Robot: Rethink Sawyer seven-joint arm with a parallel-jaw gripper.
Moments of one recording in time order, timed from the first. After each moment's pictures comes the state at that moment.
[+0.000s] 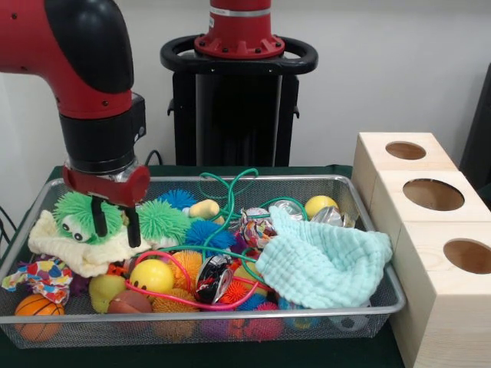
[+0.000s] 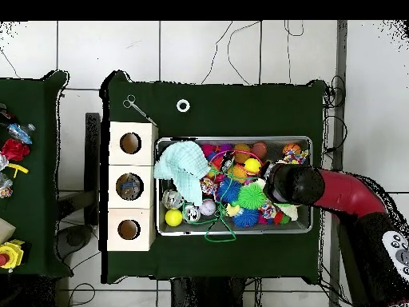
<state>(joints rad) -0.77 -0.57 0.33 1.58 -0.46 0.62 1.99</state>
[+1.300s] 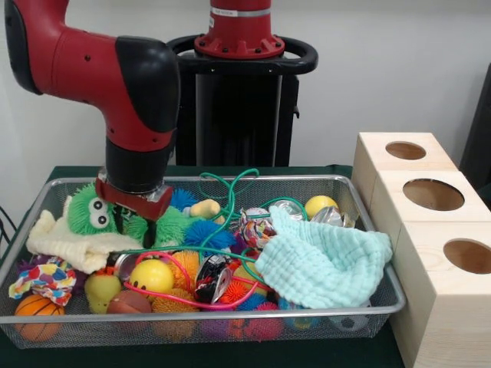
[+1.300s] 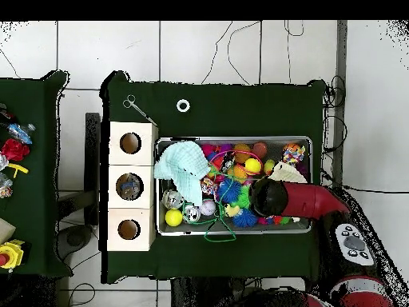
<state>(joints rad) -0.52 -0.46 0.01 1.56 -0.45 0.49 2.01</state>
